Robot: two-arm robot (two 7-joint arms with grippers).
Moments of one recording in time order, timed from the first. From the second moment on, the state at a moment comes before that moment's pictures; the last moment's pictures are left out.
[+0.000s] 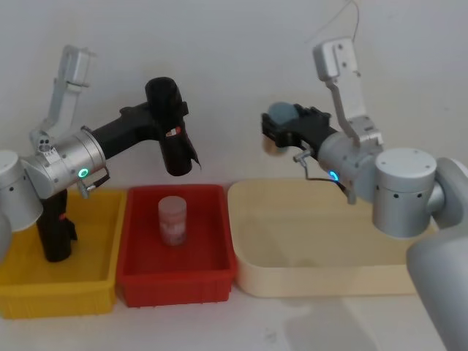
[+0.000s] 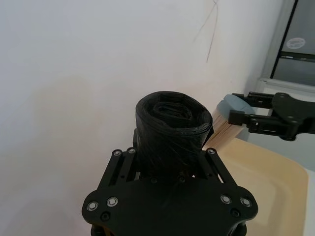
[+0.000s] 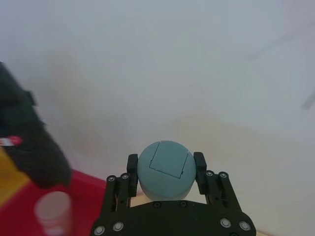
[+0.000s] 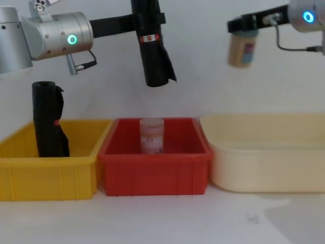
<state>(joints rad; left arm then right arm) -1.11 0.09 0.43 -0.51 -0.59 -0.10 -0.83 0.75 0.15 -0.30 -1.28 0.14 0.43 0.16</state>
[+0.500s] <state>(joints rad) -1.25 0.02 0.48 -0.24 -0.63 -0.18 -0.94 0.68 0.19 -0.22 -1.28 0.13 0.46 0.09</state>
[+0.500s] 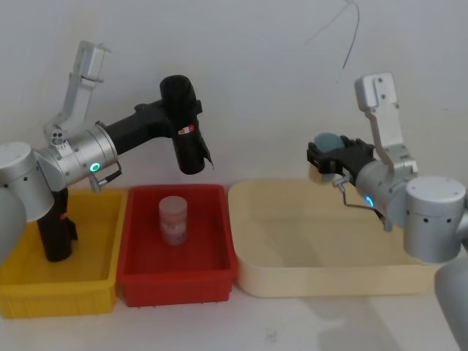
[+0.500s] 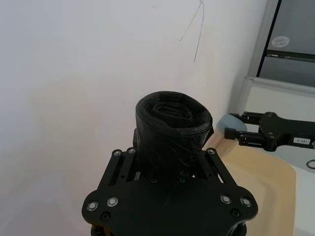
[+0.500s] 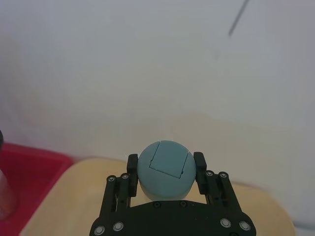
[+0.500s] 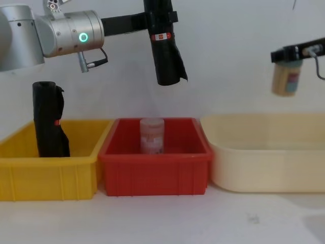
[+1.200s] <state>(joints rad) -1.30 -0.01 0.49 -0.14 -0.64 -0.22 -0.98 0.61 0.20 -0.19 -1.32 0.15 0.54 0.13</state>
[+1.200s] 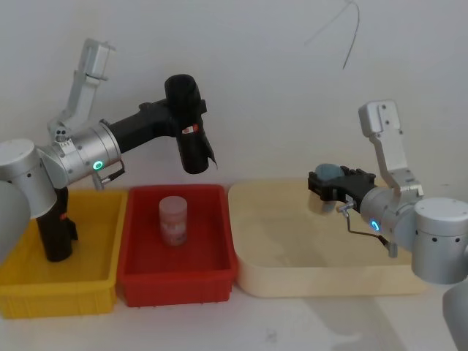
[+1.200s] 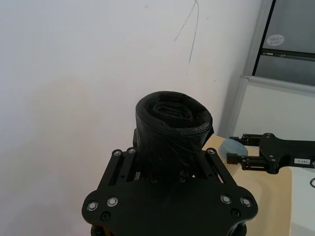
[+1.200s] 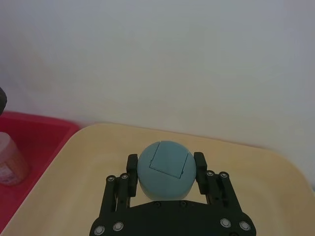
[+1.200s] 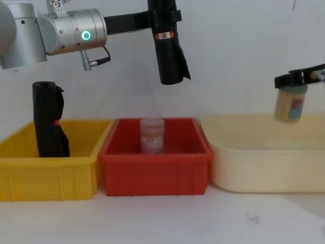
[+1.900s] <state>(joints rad) -1.31 -0.01 0.50 -0.13 -0.64 -0.22 -0.98 0.59 0.19 -0.19 -1.33 0.16 0.55 0.15</state>
